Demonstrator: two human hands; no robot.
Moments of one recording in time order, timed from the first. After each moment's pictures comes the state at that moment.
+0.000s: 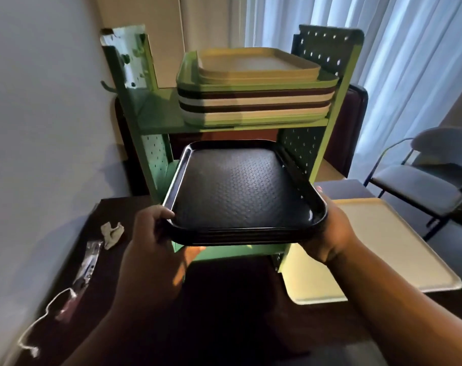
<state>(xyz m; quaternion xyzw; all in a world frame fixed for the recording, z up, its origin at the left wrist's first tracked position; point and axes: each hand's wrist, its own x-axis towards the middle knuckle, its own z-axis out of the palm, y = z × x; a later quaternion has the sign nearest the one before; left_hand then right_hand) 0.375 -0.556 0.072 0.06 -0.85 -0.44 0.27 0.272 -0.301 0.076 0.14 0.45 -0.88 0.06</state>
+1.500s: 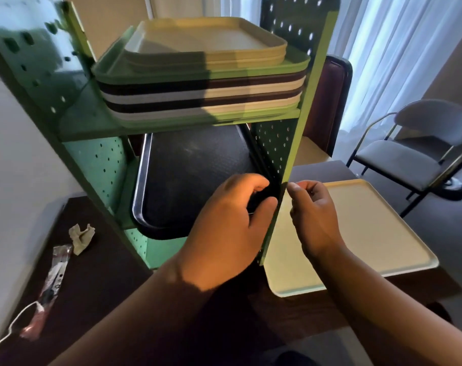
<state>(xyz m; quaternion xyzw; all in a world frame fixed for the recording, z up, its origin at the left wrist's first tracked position) 0.302 -0.441 0.117 -0.17 -0.89 -0.39 0.16 0.248 -0.274 0.051 0.10 0.71 -0.68 -0.11</state>
